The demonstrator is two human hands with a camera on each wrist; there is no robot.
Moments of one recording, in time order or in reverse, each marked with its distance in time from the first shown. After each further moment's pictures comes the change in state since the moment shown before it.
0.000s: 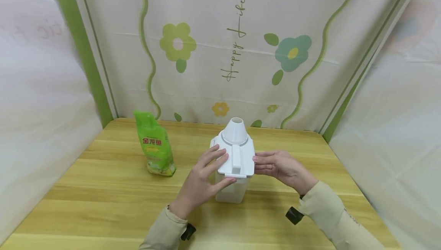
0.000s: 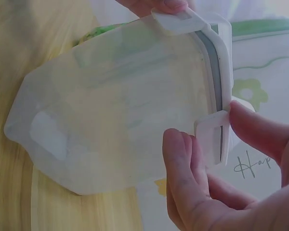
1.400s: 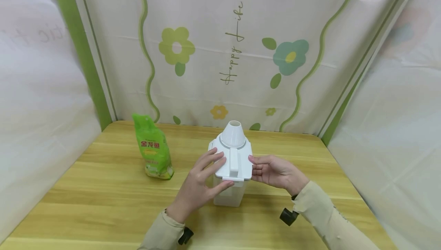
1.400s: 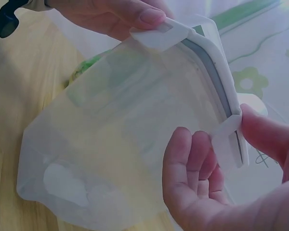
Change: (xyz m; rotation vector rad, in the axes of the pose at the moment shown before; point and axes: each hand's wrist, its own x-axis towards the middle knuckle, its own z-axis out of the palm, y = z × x) left_hand -0.002 0.001 0.001 0.007 0.014 0.007; right_hand 0.017 0.007 -0.003 0.300 -0.124 0.161
